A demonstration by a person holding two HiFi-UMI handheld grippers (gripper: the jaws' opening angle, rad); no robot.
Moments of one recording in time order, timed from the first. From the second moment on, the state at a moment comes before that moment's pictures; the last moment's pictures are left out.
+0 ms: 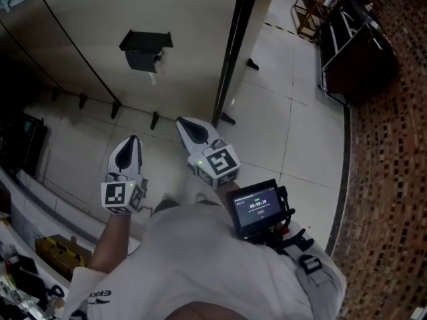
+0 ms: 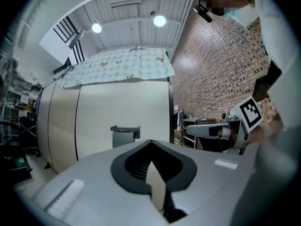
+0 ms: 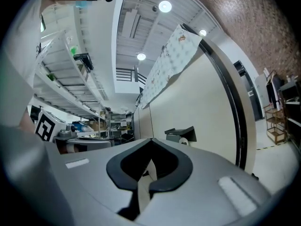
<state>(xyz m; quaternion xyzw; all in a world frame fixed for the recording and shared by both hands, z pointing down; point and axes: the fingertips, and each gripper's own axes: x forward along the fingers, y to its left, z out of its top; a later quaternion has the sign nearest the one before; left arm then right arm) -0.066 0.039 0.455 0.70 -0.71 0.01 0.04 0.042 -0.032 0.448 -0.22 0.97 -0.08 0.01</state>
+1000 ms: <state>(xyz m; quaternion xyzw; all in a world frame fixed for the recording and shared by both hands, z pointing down) -0.077 0.040 0.445 0.74 -0.67 -0.02 0.04 0.027 -0.004 0.447 -0.26 0.96 -0.08 -0.02</state>
